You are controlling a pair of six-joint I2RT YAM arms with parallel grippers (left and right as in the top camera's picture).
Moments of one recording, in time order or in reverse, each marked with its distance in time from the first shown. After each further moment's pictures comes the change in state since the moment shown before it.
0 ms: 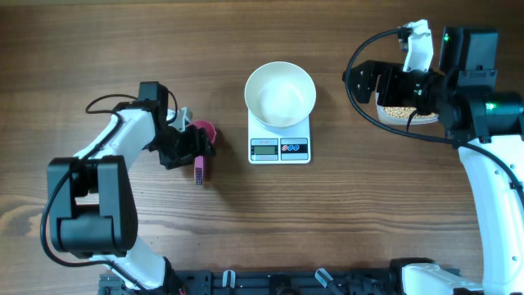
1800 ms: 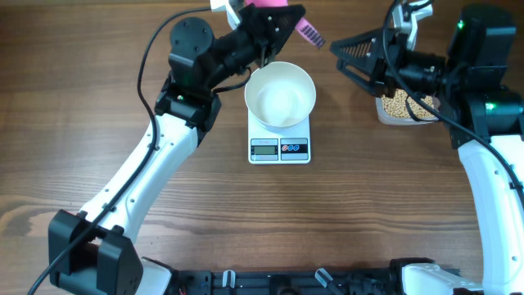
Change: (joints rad) left arm -0.412 -0.231 0.226 1.263 0.158 -1.296; right arm 0.001 0.000 0.000 0.371 -0.571 0.705
